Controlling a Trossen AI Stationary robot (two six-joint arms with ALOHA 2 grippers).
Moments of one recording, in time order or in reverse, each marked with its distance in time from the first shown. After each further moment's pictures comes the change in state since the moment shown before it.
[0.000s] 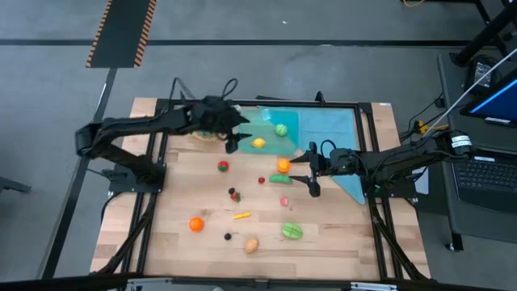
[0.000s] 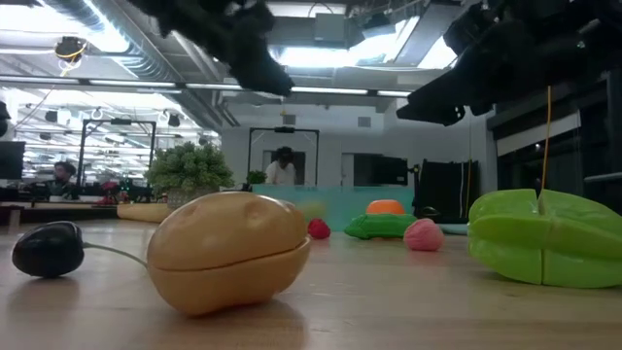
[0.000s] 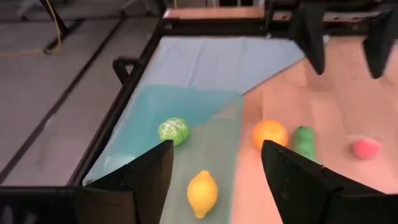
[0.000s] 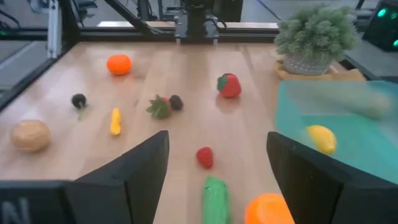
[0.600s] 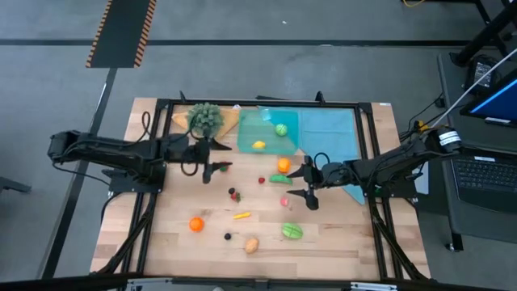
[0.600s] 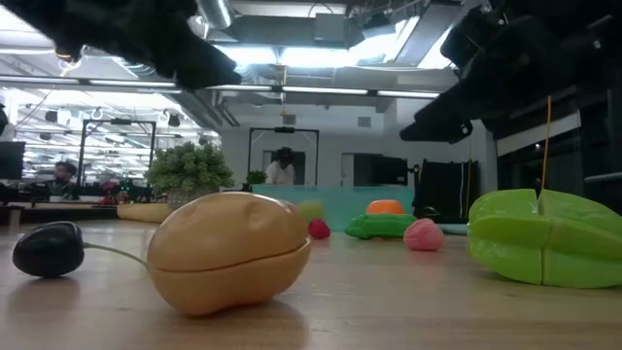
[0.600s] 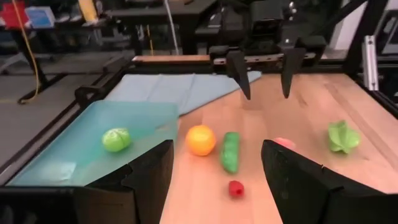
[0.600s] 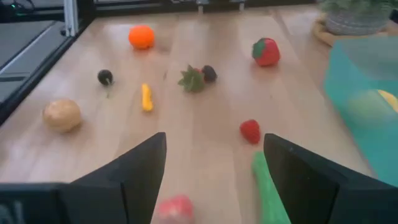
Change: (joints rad) left arm -0.298 -0.401 -0.539 0.414 -0.158 -0.139; right arm 0.152 0.157 0.044 -0.003 0.065 0.135
